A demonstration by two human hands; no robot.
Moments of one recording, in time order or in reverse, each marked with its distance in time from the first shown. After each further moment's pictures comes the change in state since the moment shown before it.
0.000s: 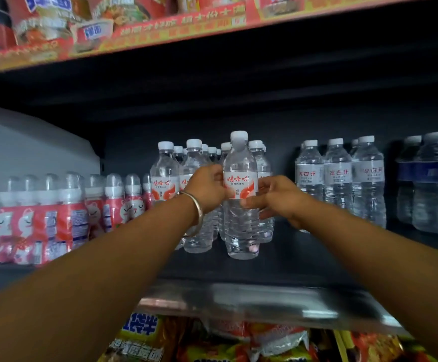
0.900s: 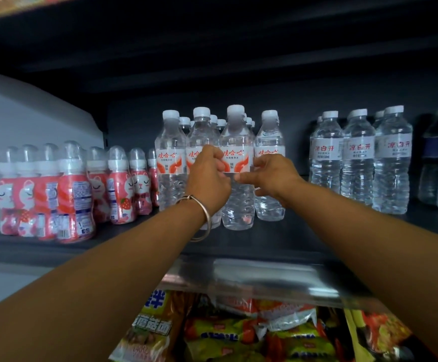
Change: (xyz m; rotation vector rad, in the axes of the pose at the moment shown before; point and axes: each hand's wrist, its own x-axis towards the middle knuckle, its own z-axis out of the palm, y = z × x) left_hand 0.003 -0.055 0.007 0.238 0.286 0.200; right_hand 0.033 0.016 0.035 -0.181 0.190 0.027
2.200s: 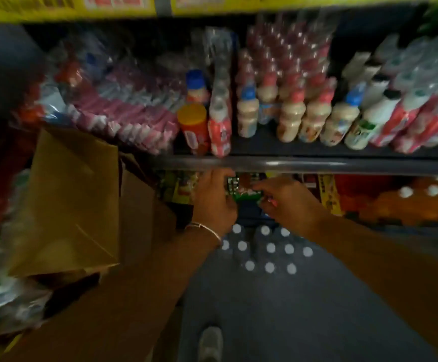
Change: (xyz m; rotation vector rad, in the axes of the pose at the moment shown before) left_hand -0.726 -0.137 0.233 0.129 -0.505 -0.421; right_hand -0.585 0.512 0.064 -0.434 -0.672 0.189
